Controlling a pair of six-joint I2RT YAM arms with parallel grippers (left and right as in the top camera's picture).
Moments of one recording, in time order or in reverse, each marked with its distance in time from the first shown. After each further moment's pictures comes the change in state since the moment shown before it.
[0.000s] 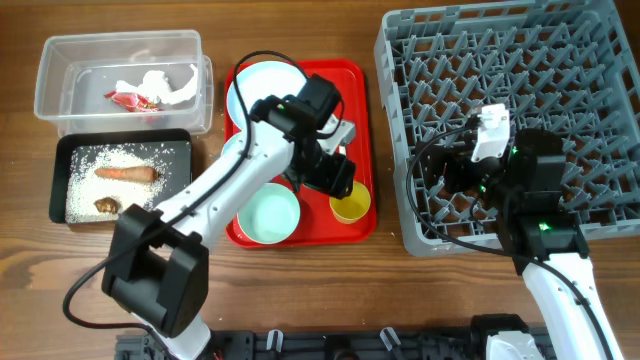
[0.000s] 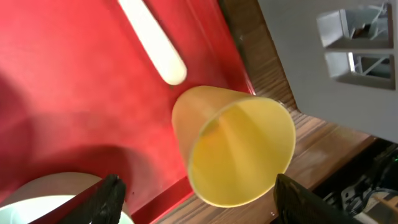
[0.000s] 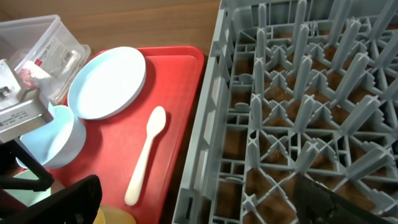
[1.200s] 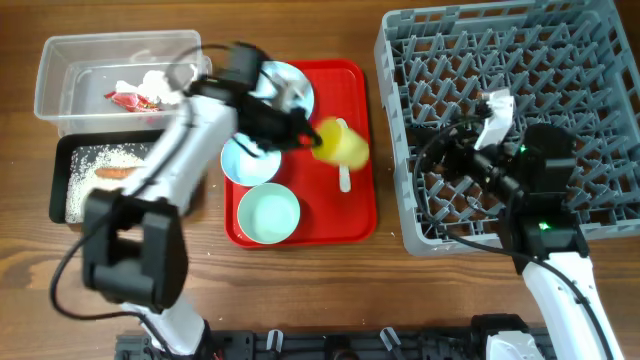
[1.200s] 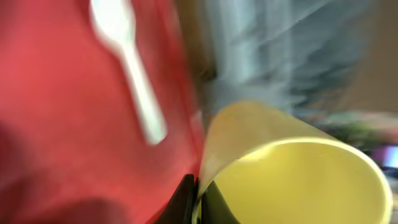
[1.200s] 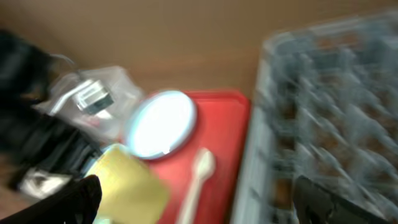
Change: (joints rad) left arm 0.316 0.043 -0.007 0.189 0.496 -0.056; right arm -0.002 0.005 0.001 0.248 -0.203 0.168
